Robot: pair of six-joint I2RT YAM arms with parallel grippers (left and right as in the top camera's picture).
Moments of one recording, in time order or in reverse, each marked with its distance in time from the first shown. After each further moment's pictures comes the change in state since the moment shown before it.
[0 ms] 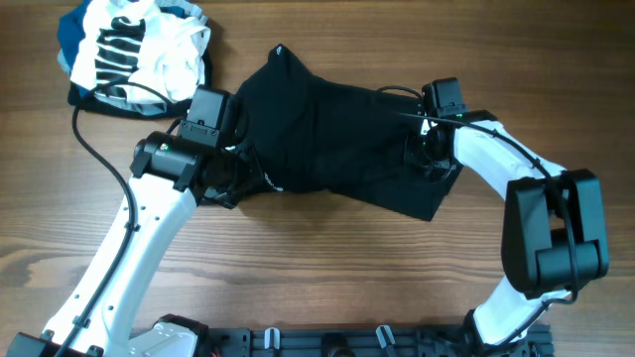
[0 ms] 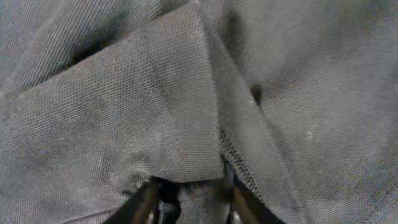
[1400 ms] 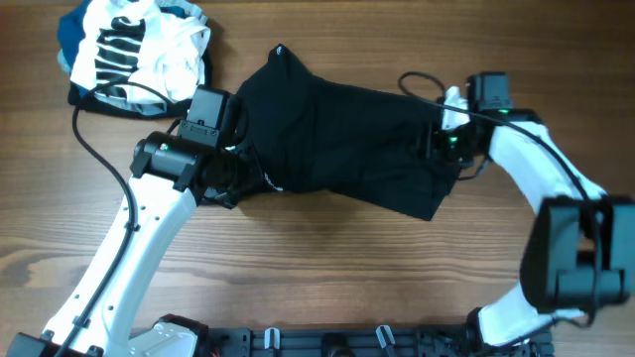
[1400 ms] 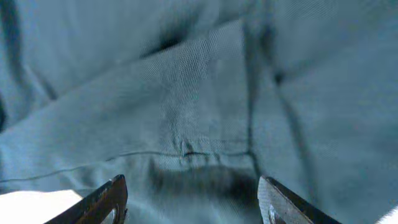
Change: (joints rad) left arm 0.000 0.000 0.000 0.000 0.000 0.003; right arm -0.138 -0.082 0.004 -0.085 -0.329 -0.181
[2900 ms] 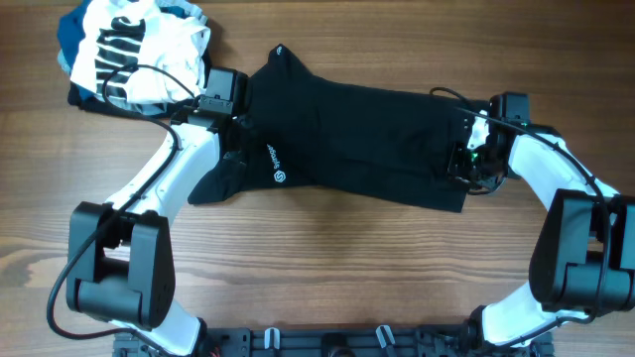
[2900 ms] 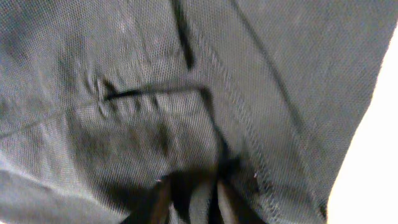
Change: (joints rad) left arm 0.093 0.389 -0.035 0.467 -0.151 0.002; right arm -0.142 -0.015 -0.097 -0.036 0.082 0.055
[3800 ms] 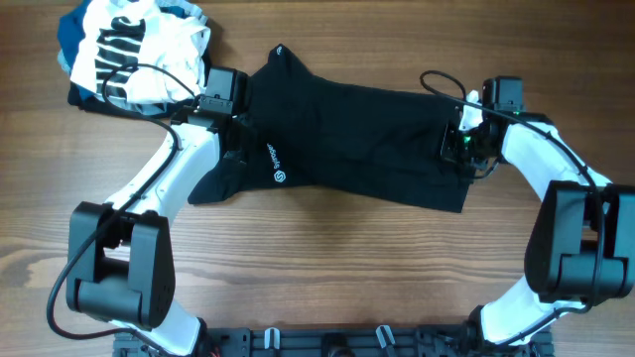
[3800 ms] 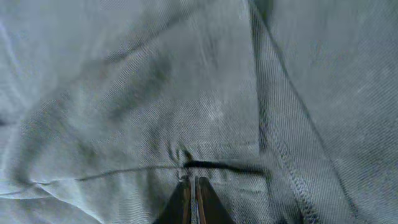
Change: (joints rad) left arm 0.000 0.000 0.000 0.015 0.000 0.000; right arm 0.040 0.046 0.091 0.092 -0.050 -0.008
